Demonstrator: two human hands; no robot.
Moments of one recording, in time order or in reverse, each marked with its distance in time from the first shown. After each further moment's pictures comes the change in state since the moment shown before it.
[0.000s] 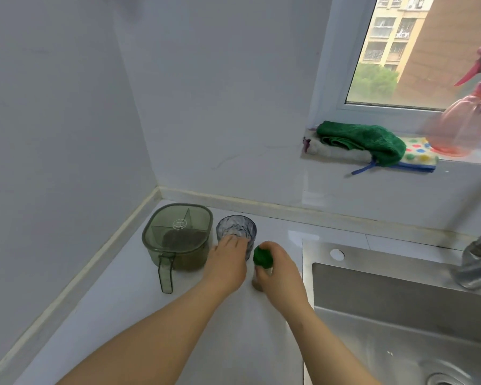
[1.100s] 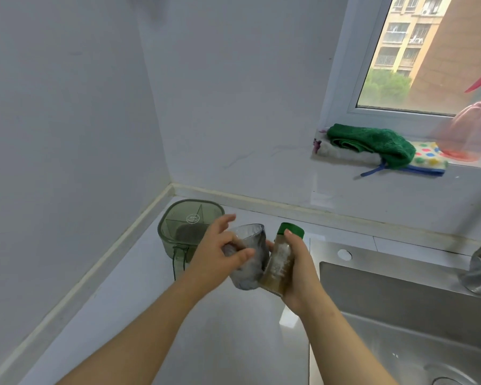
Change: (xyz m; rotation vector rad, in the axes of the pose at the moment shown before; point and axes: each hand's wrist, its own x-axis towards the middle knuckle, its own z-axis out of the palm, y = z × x) left_hand -0.057 -0.021 -0.052 -0.978 0.131 0.023; right_hand -0.019 -0.036 -0.026 1.212 -0.238 0.464
